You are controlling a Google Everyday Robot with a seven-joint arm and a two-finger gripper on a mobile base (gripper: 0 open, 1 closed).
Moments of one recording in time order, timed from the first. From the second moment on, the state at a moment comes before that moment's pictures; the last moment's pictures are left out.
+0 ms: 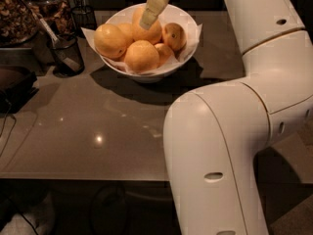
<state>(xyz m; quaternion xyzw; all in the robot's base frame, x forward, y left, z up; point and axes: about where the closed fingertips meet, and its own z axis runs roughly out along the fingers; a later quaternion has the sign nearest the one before) 0.722 -0.019 1.005 -0.54 0.80 0.07 0.25</state>
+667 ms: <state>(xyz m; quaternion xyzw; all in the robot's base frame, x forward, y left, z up) 0.732 -0.012 0.988 -0.54 0.80 0.07 0.24</state>
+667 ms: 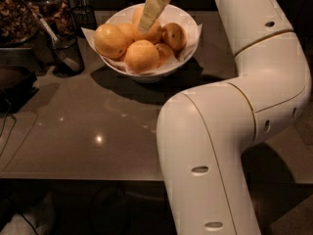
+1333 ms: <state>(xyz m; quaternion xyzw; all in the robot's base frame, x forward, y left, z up) 0.736 -0.009 0.972 -0.54 0.81 0.07 0.22</state>
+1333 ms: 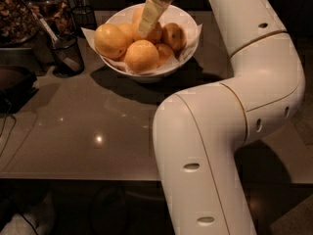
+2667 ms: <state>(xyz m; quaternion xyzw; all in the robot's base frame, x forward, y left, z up) 0.742 0.000 0.940 -0.55 0.81 0.08 0.19</state>
